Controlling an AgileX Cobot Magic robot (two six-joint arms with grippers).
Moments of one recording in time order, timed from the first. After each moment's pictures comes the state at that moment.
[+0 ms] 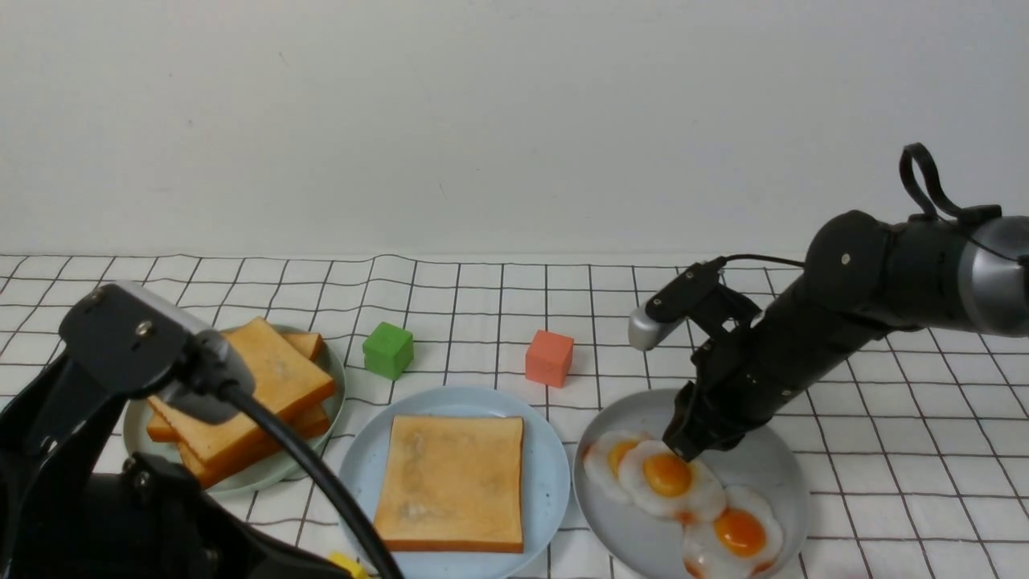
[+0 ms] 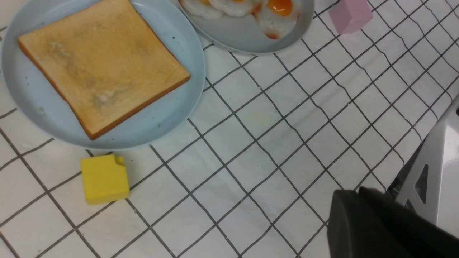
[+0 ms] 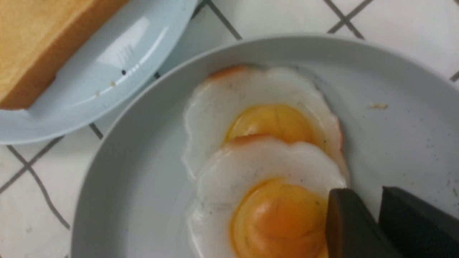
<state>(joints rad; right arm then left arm) 0.30 1.93 -1.23 0.50 0.65 -0.87 -0.63 0.85 -0.78 -0.37 0.82 0.12</state>
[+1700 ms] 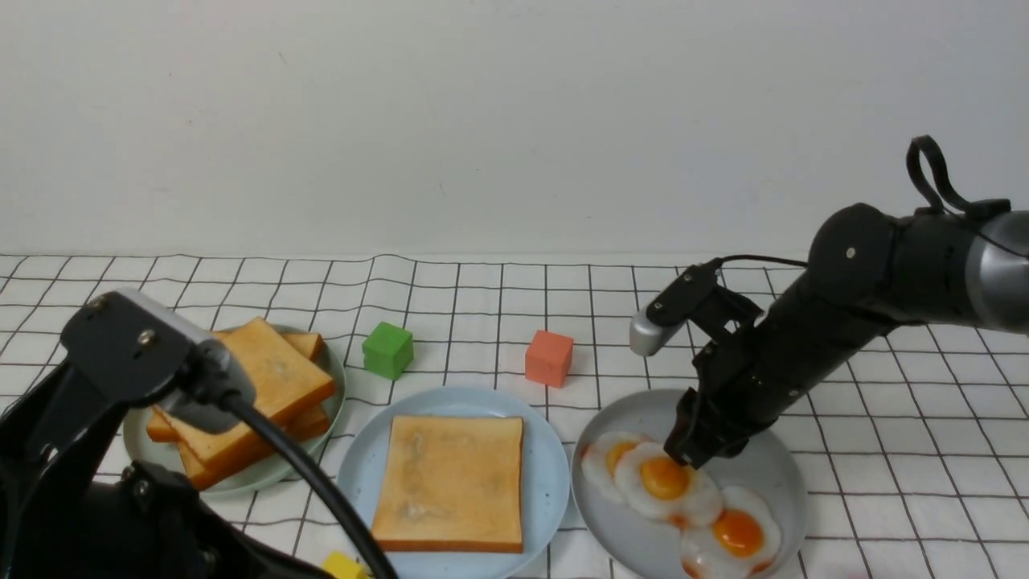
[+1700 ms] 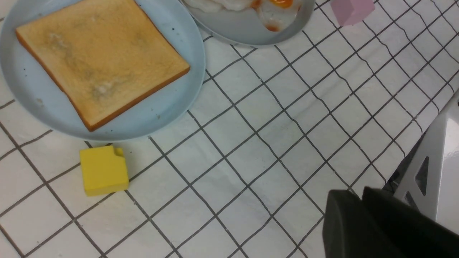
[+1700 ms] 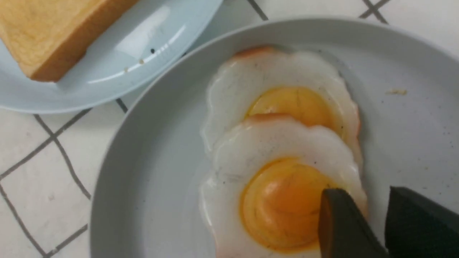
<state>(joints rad) 0.30 1.93 -1.24 0.49 0.70 -0.91 -0.63 0.85 -0.78 -0.37 0.84 0.12</state>
